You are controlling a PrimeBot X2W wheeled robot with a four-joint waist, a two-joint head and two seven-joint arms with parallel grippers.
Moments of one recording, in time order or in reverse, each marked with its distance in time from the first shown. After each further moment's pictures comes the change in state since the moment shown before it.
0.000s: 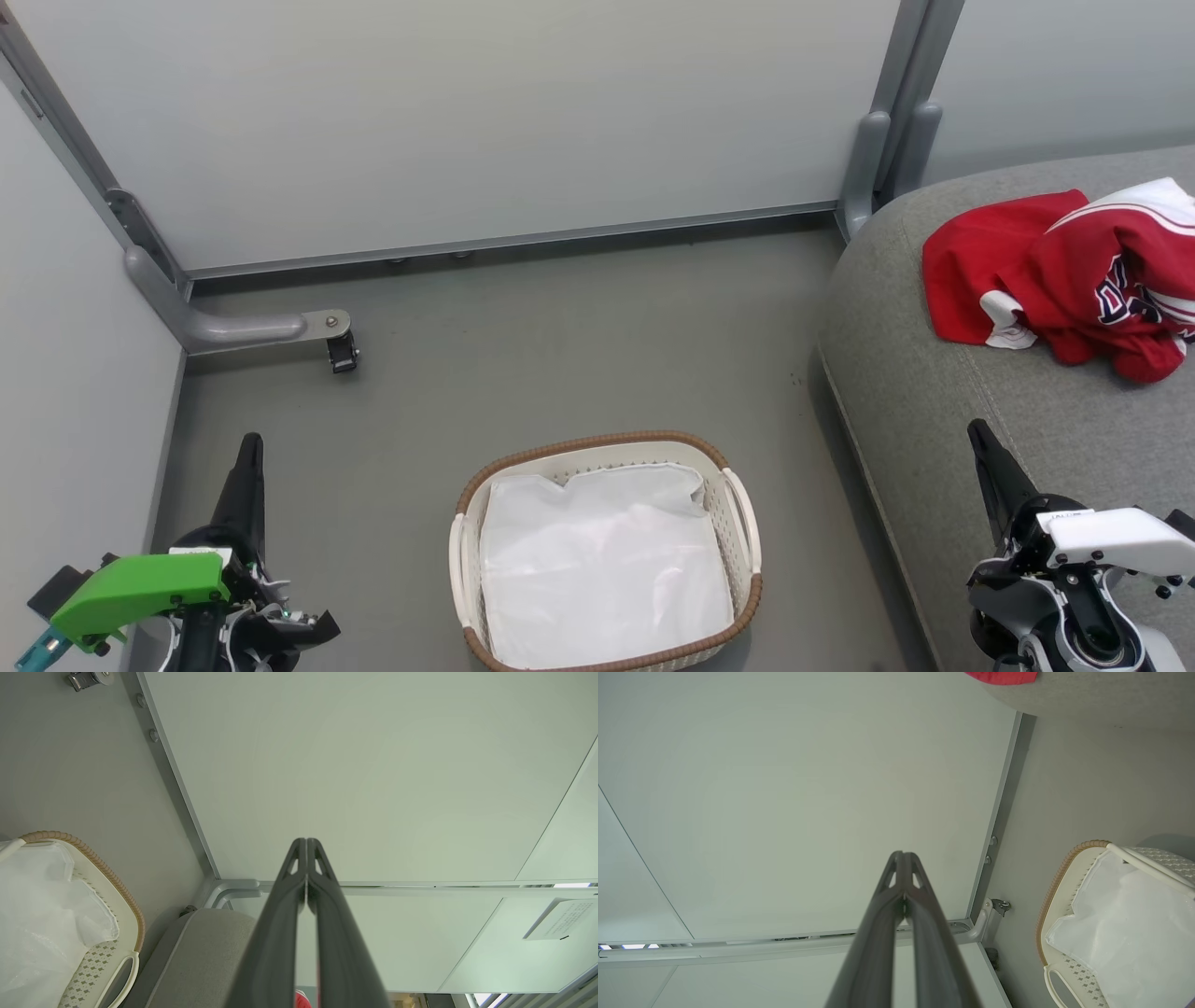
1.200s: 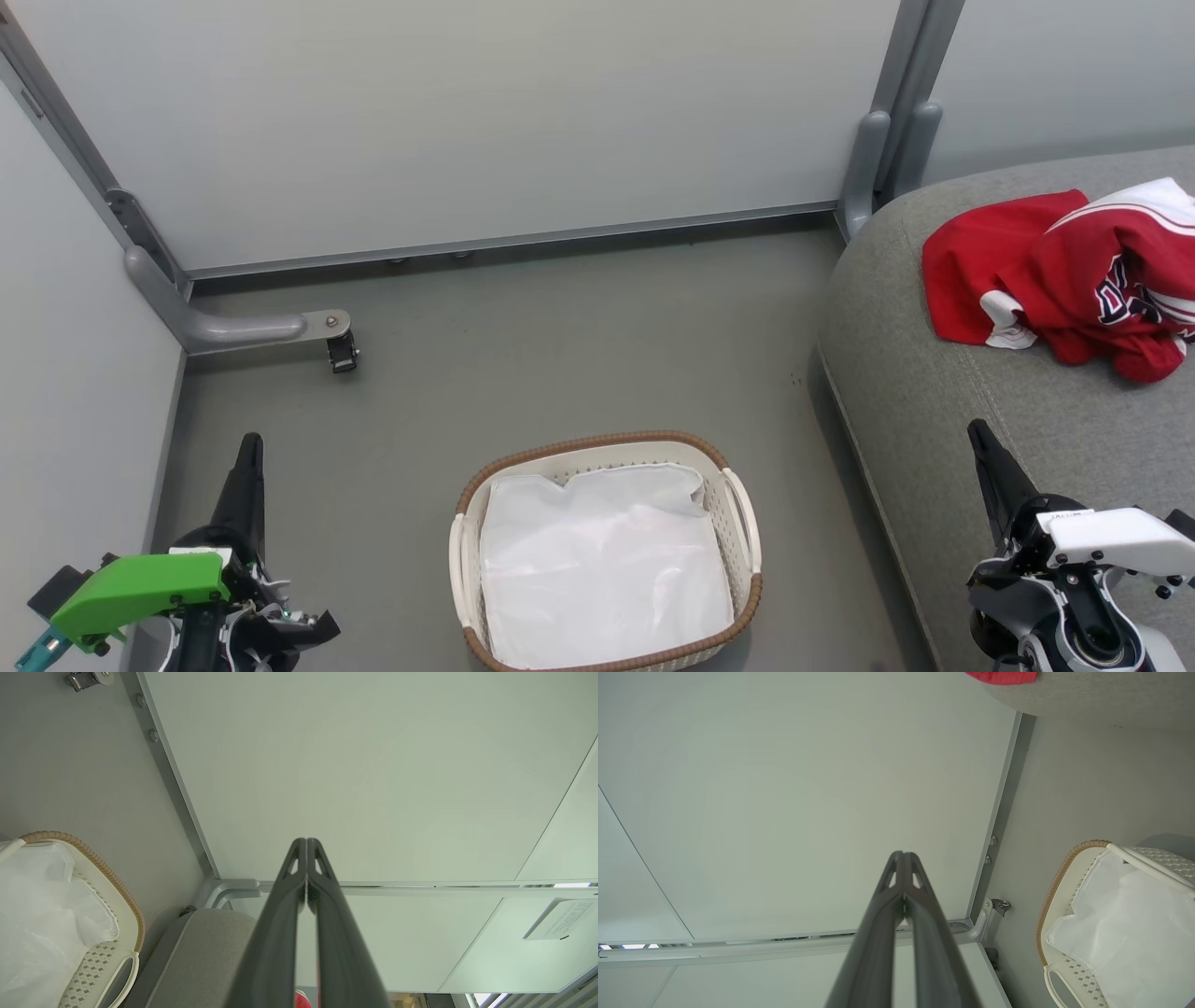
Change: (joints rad) left arm 0.000 0.000 0.000 0.000 0.000 0.000 0.000; right arm 0.000 0.000 0.000 0.000 0.000 0.000 0.000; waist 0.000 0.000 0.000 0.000
